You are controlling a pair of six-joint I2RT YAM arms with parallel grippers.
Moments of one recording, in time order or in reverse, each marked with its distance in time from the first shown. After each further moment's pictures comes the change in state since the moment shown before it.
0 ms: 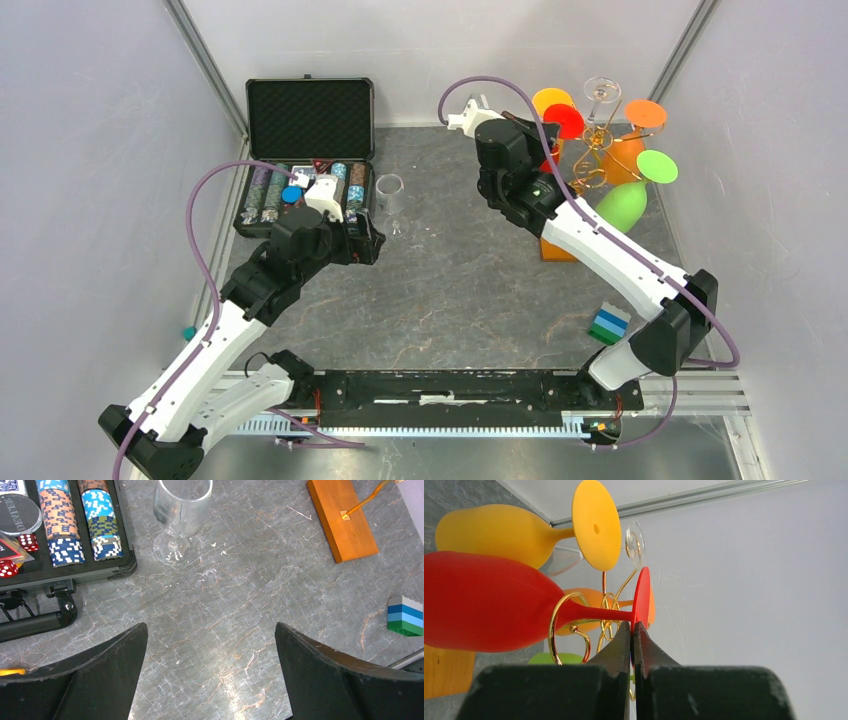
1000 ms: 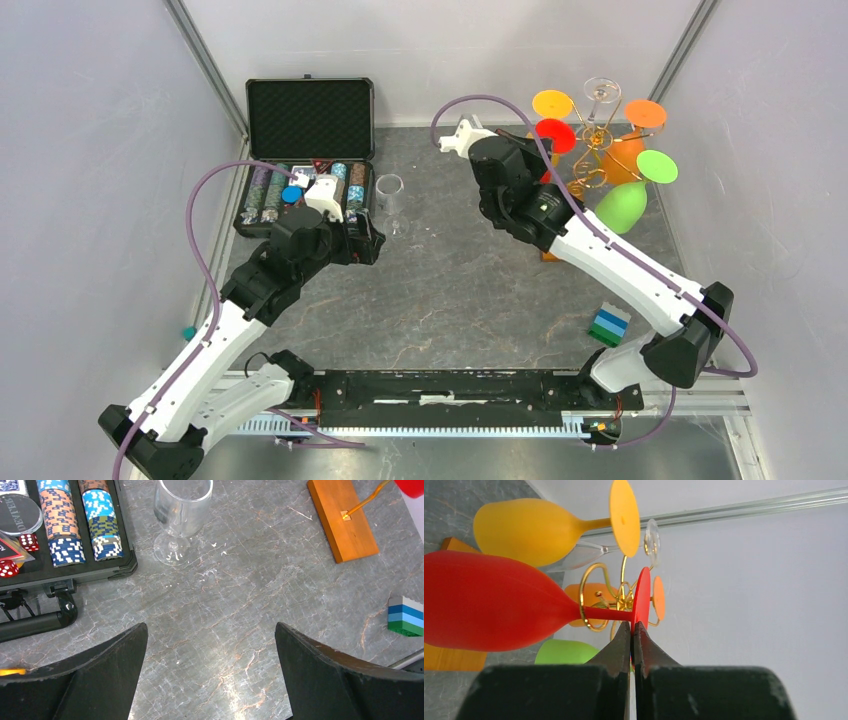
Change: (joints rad) left arm 0.000 0.000 0.000 0.000 -0.001 0.000; right arm 0.080 -0.075 -0.020 -0.219 -0.041 0.122
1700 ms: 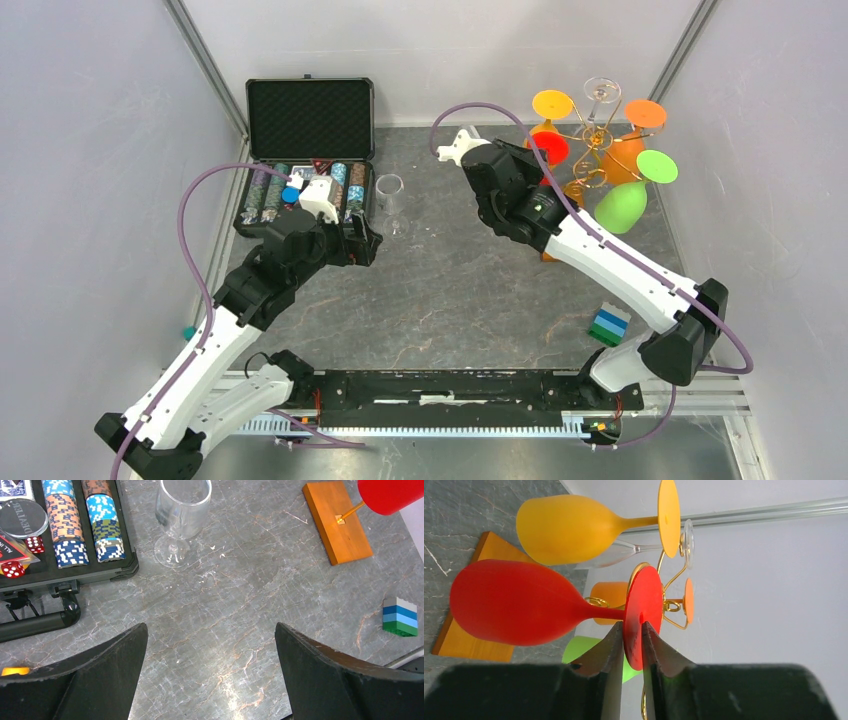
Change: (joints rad) left arm 0.000 -0.033 0.011 -0.023 -0.002 0.000; right arm 0.000 0.017 -0.014 -0.095 -0.053 0.137
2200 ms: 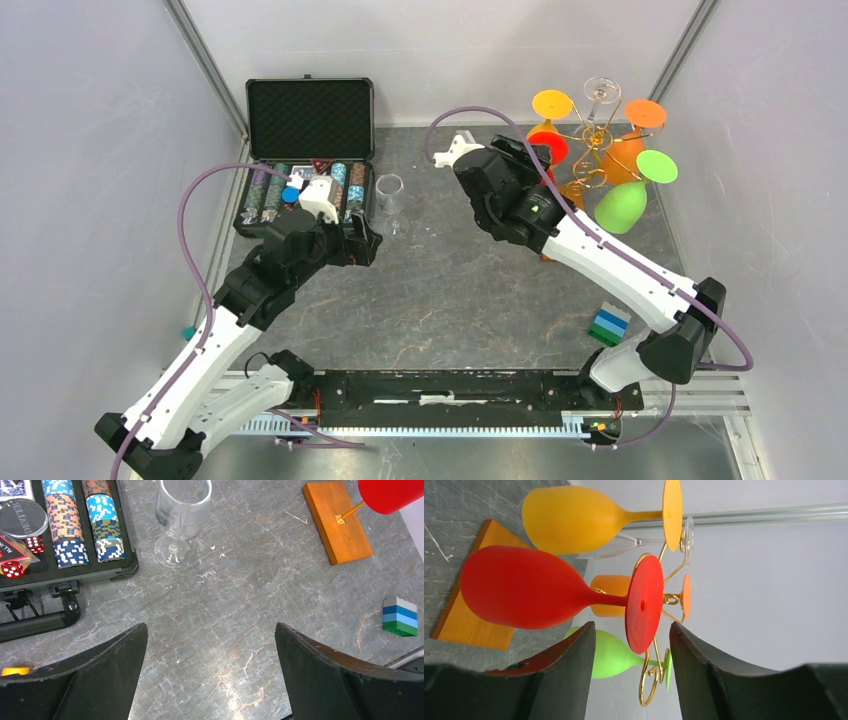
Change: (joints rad) left arm 0.000 0.000 0.000 0.000 0.000 0.000; right arm 0.055 0.015 0.058 -0.133 0.030 0.051
